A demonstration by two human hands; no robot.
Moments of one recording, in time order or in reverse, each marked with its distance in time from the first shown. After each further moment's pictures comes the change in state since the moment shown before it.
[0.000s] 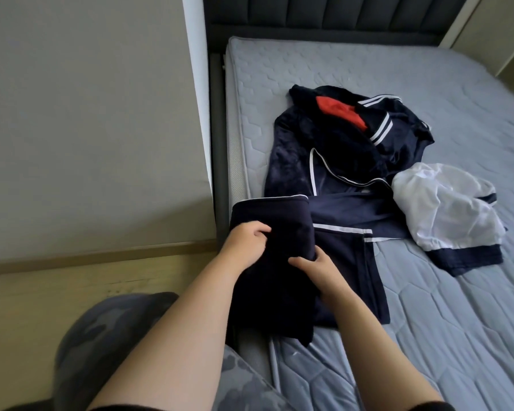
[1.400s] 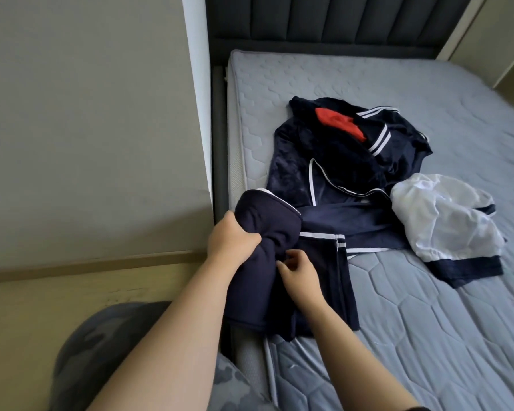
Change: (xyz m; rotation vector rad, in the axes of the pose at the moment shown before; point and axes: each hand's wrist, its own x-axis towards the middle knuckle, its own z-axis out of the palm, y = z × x) left_hand -0.004 0.025 -0.026 0.128 0.296 -0.117; right_hand -0.004 -0.006 0.035 -0.349 0.212 -0.187
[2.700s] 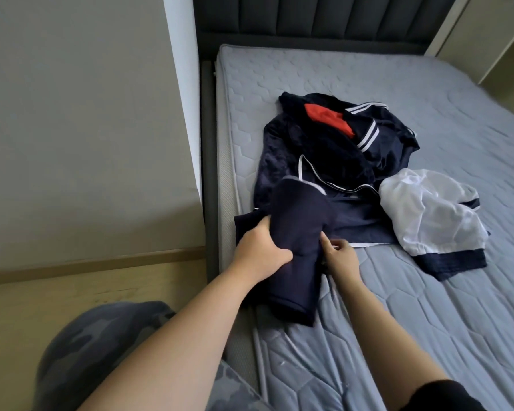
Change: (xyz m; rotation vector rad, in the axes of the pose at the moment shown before) left_hand -0.036 0.026 0.037 -0.170 -0.217 0.326; right_hand 0.042 0.019 -0.076 0.150 0.167 0.100
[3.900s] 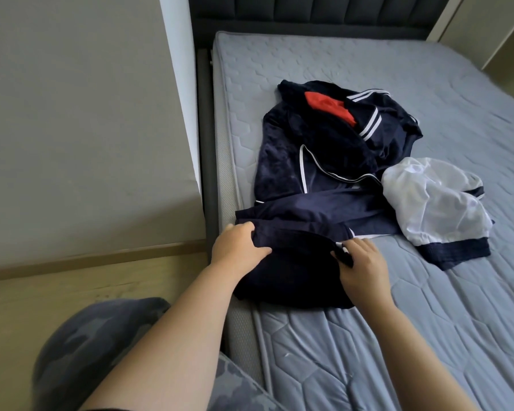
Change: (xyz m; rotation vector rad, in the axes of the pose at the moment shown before) left_hand 0.009 -0.045 -0.015 0.436 -0.015 -0.117; right_hand -0.045 0.005 -0.038 -0.583 0.195 -0.778
